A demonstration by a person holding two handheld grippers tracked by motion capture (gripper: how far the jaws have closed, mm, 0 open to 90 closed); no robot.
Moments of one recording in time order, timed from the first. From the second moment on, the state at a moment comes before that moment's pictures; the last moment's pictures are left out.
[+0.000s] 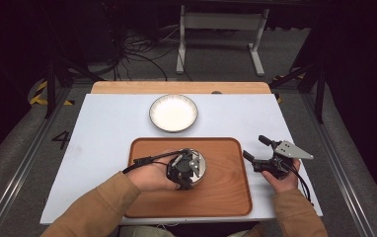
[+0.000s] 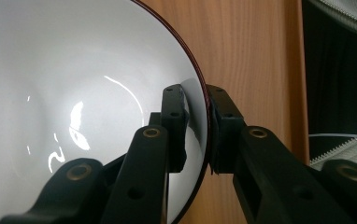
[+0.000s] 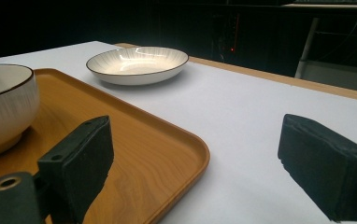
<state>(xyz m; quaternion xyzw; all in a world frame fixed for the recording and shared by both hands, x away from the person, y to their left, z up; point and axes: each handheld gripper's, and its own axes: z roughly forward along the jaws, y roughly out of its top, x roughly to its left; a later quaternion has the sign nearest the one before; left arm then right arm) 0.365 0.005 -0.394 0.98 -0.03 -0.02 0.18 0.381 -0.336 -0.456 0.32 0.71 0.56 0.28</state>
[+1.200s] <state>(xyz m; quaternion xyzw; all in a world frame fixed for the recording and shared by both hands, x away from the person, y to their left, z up) 0.364 0.031 -0.372 0.94 0.06 -0.02 0.33 0.382 -0.336 -0.456 0.32 0.71 0.56 0.27</state>
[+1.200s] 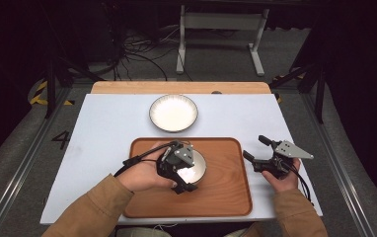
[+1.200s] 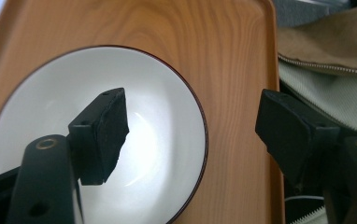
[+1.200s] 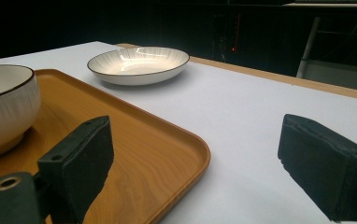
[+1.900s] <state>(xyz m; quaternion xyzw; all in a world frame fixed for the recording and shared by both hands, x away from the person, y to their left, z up) 0.361 0.086 -0.356 0.89 0.15 0.05 0.43 0.383 -0.338 -0.456 0.32 0.71 0.57 0.26</state>
